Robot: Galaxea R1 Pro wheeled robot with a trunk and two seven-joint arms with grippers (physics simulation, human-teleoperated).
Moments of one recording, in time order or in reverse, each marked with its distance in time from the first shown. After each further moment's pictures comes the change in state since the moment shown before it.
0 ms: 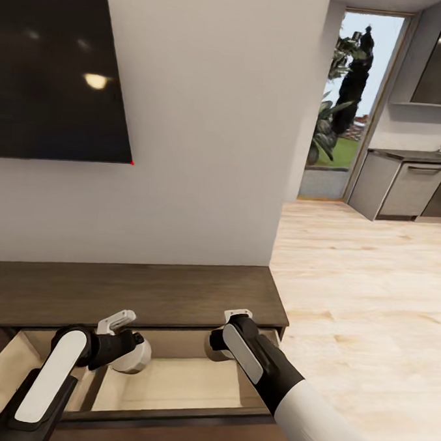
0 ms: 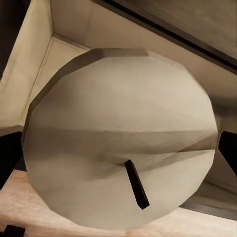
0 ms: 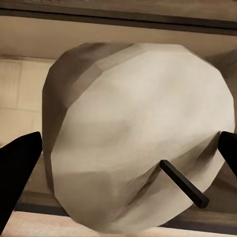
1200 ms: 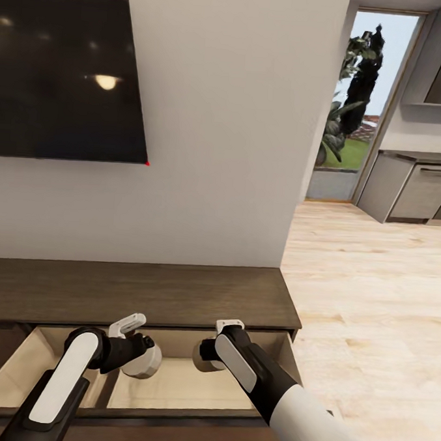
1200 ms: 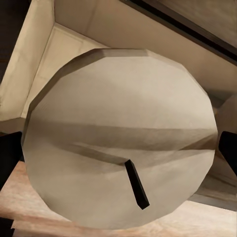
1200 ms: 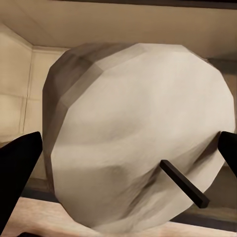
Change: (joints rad) left arm -0.002 -0.046 -0.028 0.026 -0.001 -0.005 0.002; right arm 0.002 0.012 0.103 0.079 -0.138 -0.121 0.010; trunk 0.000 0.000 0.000
